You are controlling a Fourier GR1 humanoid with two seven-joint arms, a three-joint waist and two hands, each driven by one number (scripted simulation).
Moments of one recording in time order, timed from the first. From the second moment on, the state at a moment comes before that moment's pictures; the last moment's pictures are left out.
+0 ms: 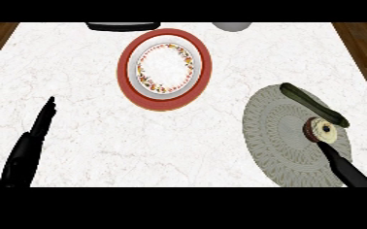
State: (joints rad) left arm 0.11 0.54 -0.17 -1.51 0.07 0.28 -0.13; right arm 0.36 -0.28 0.05 -1.98 -0.12 -0.98 -0.05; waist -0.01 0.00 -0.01
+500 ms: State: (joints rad) left arm 0.10 0.54 -0.16 -1.50 0.07 0.25 -0.14; right arm 0.45 -0.68 0.00 -2.10 -0.07 -0.87 0.56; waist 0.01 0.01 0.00
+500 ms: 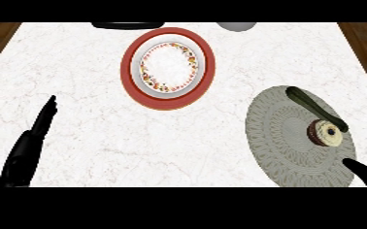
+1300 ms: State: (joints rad) left arm 0.07 0.50 -0.10 -1.46 0.04 0.21 -0.14; right arm 0.22 -0.80 0.06 -1.88 -0.14 -0.50 0.82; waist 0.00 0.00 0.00
